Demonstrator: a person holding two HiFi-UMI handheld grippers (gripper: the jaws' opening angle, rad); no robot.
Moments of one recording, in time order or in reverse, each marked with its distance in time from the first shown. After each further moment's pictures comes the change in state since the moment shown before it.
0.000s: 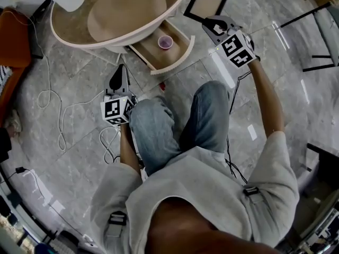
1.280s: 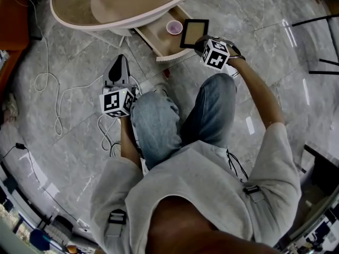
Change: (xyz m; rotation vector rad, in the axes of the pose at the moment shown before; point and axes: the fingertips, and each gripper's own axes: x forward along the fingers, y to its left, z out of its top) left arm -0.015 0.025 -0.027 -0.045 0.024 0.072; right arm 0.084 0.185 -0.118 -0.127 0.386 0.505
